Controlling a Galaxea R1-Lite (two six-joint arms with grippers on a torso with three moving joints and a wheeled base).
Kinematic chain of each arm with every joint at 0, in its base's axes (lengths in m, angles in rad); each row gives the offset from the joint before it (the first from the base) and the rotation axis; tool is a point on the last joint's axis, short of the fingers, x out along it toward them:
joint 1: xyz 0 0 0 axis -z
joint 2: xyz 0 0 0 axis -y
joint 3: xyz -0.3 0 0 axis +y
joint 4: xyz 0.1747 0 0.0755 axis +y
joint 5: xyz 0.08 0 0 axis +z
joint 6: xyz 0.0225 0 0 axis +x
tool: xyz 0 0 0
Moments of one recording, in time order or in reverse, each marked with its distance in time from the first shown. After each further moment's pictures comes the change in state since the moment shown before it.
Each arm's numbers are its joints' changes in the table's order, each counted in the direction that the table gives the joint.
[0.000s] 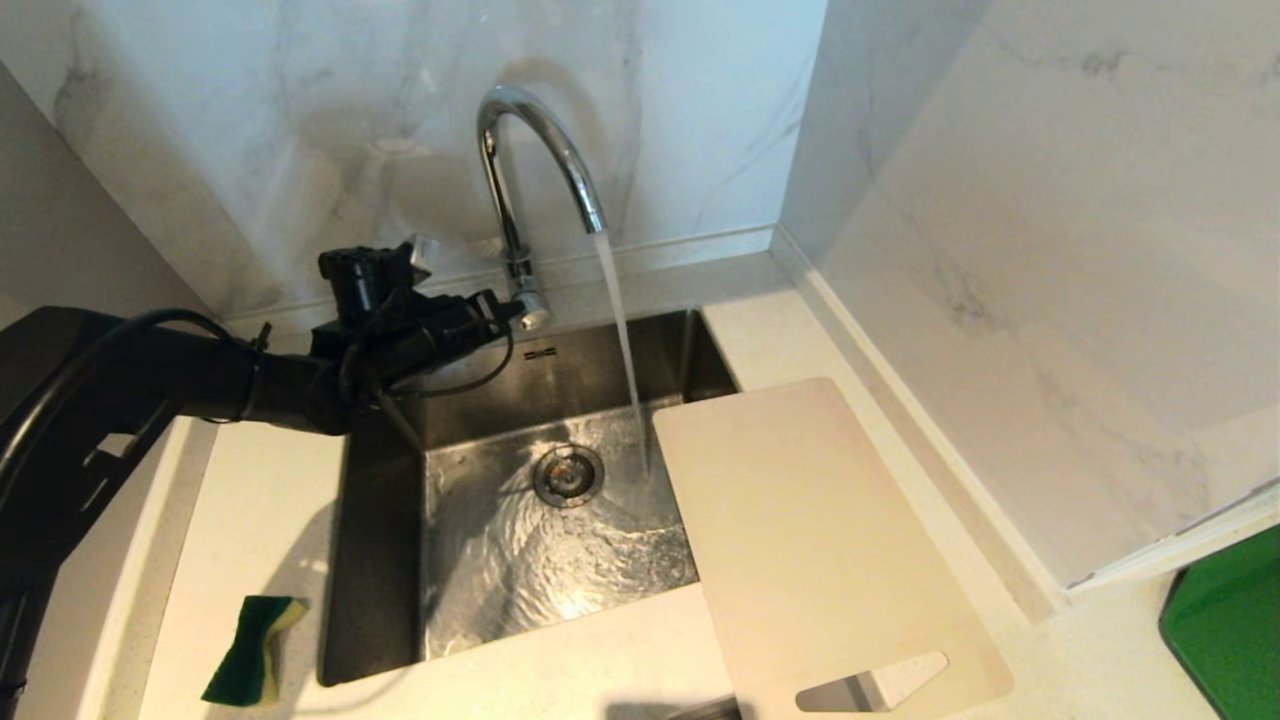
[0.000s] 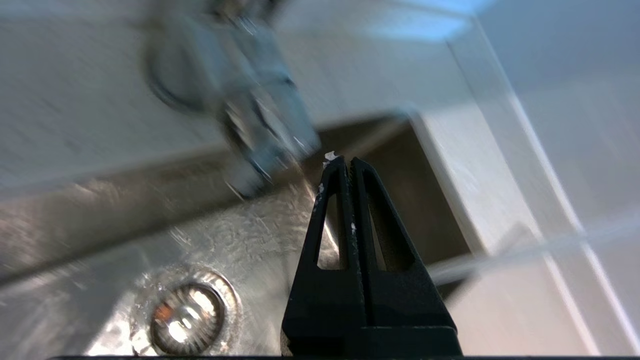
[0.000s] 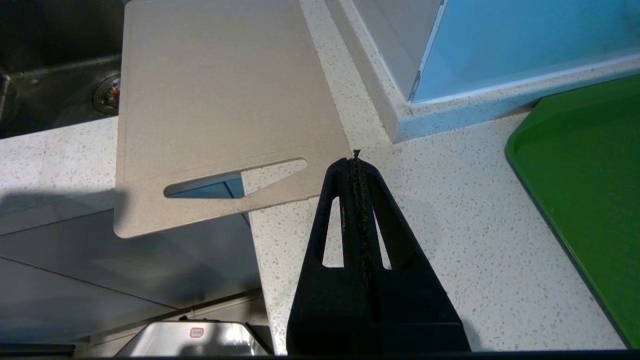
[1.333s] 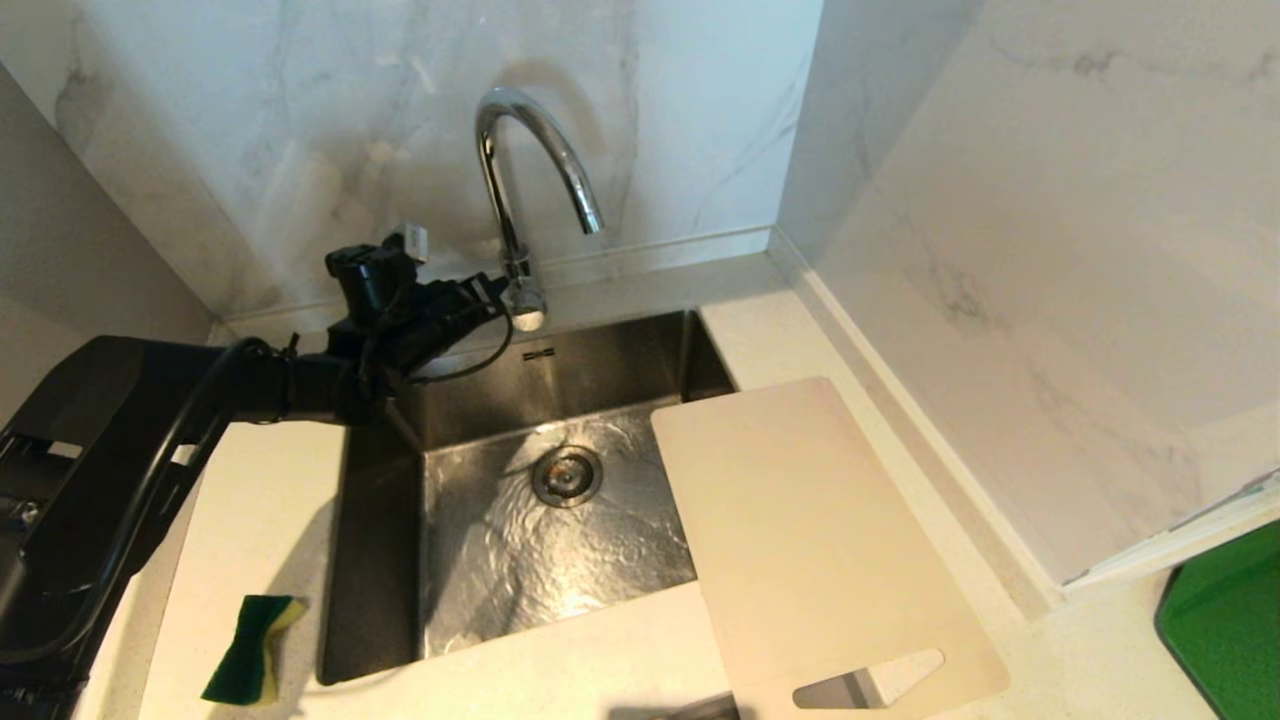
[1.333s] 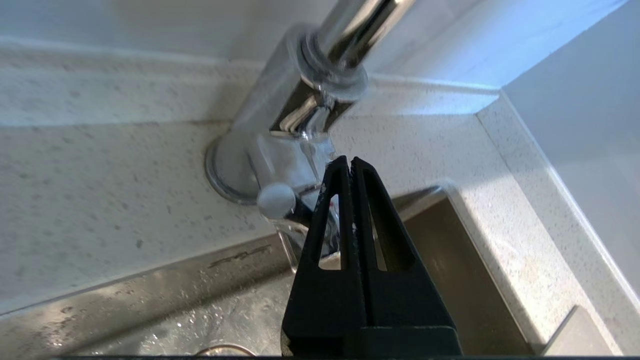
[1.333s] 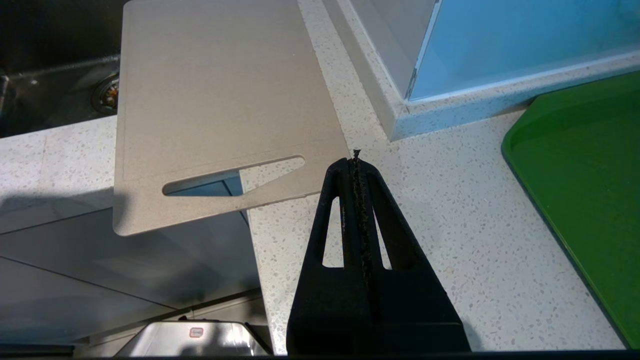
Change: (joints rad) left arm -0.069 -0.147 -0.233 -0.030 0.119 0.005; right arm 0.000 0.000 0.000 0.000 0.000 0.000
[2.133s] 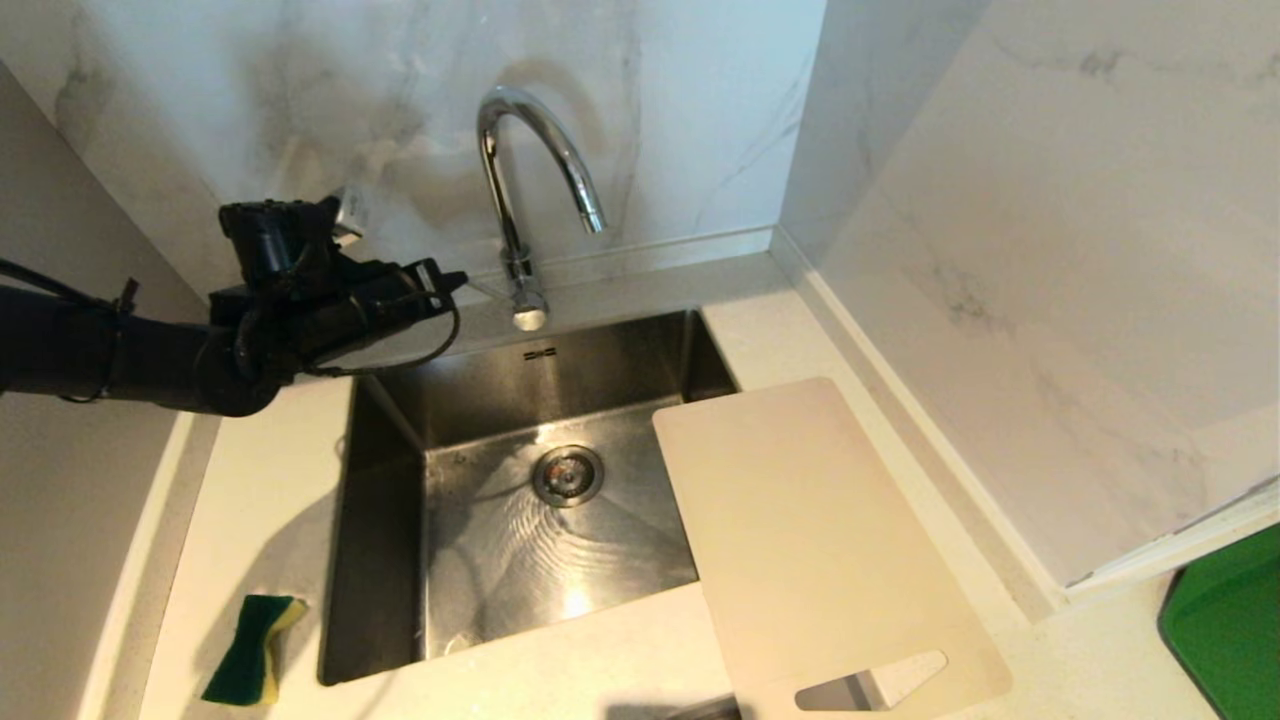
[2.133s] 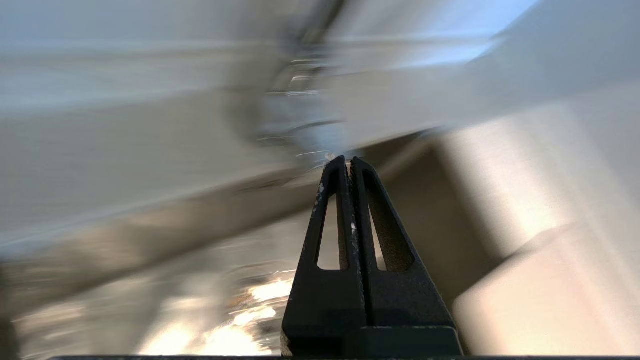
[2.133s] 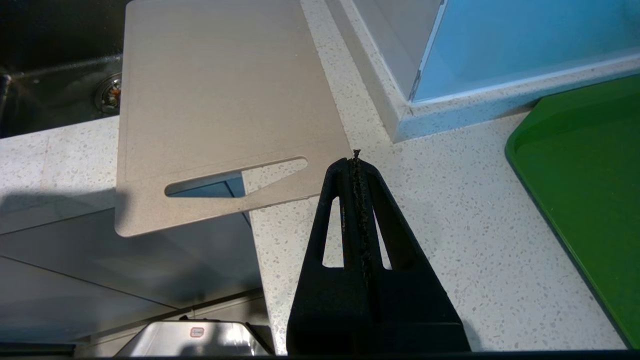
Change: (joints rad) left arm -0.006 0.381 0.438 0.067 -0.051 0.155; right arm 0.000 0.000 0.000 0.000 0.000 0.000
